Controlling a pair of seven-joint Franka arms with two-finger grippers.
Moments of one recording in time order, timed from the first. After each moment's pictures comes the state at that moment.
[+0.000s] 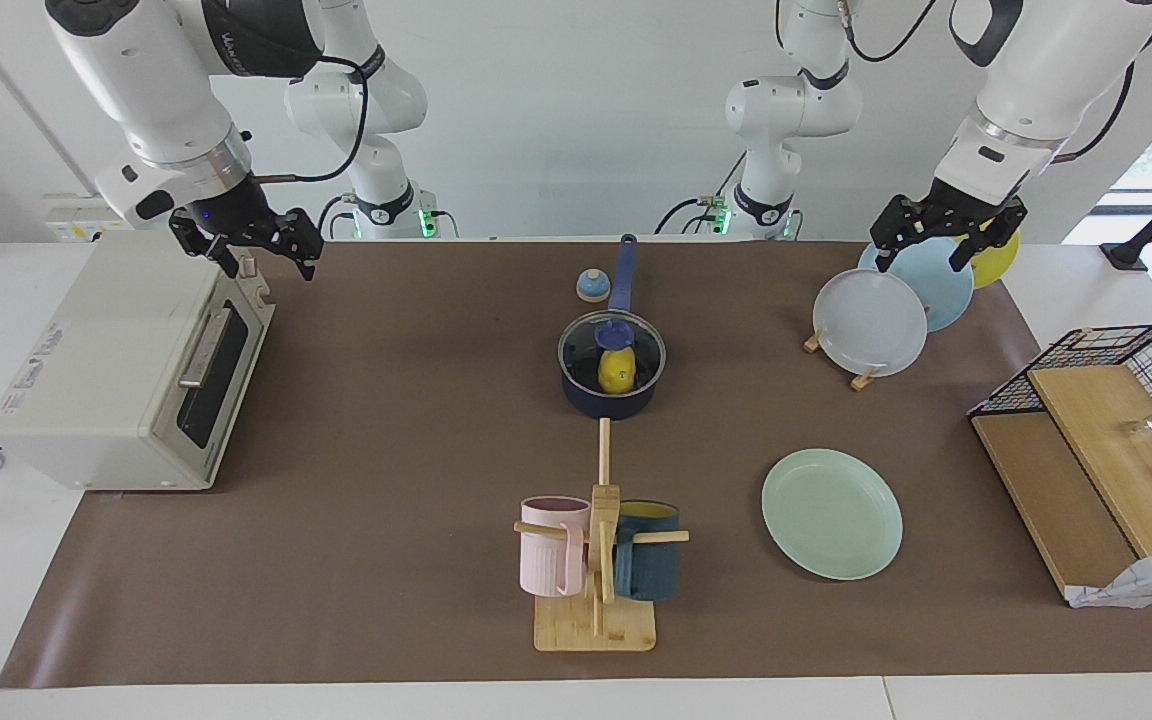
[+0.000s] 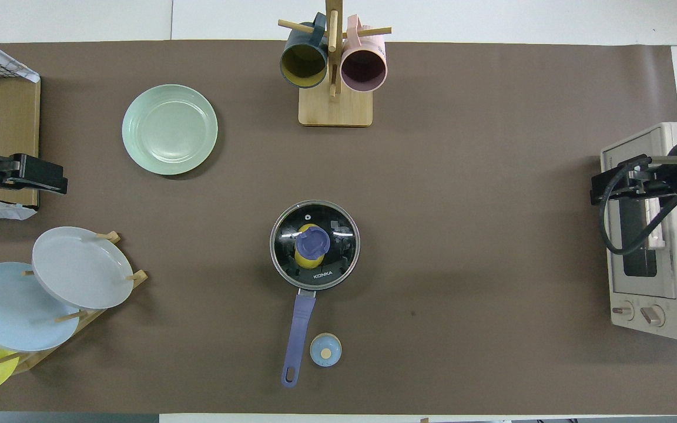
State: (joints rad) left arm -0.07 -0.03 -0.05 -1.58 0.00 1.54 -0.03; right arm 0.06 -0.03 -0.03 -1.65 -0.01 1.53 0.08
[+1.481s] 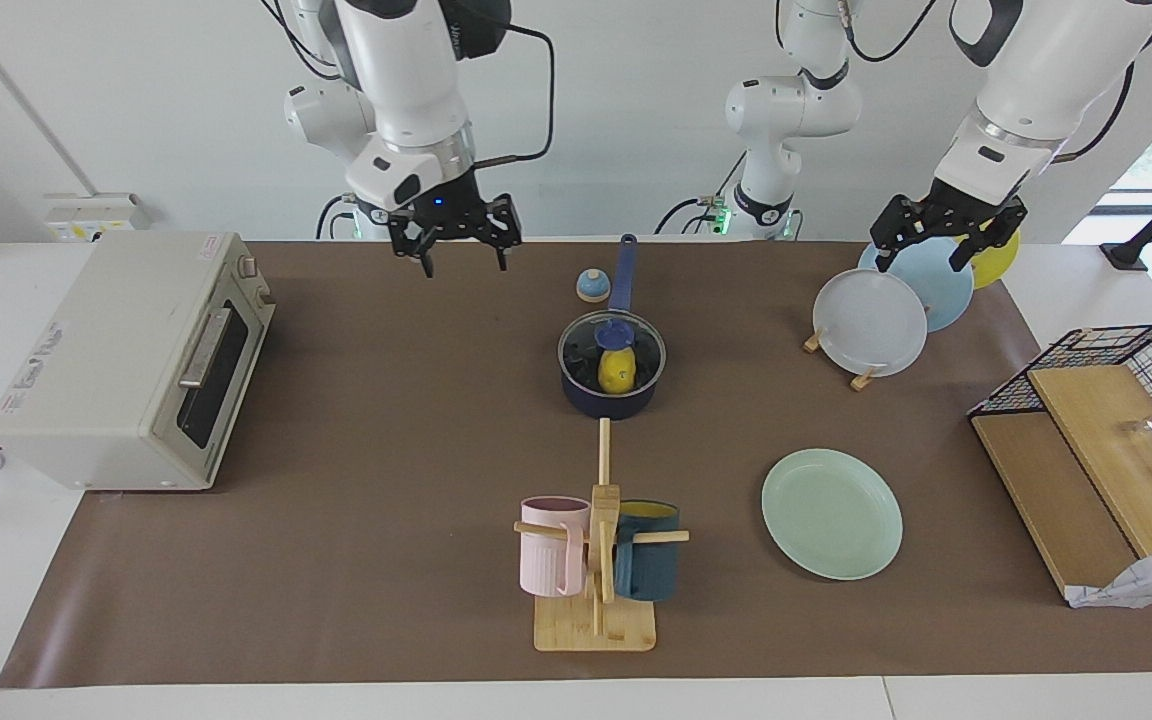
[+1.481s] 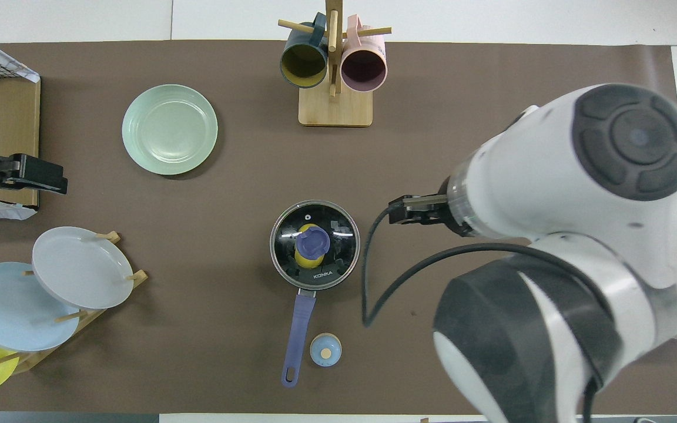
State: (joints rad) left arm -0.07 -0.03 -0.05 -1.58 0.00 1.54 -0.03; right arm 0.47 0.04 0.00 -1.64 0.07 1.71 0.45
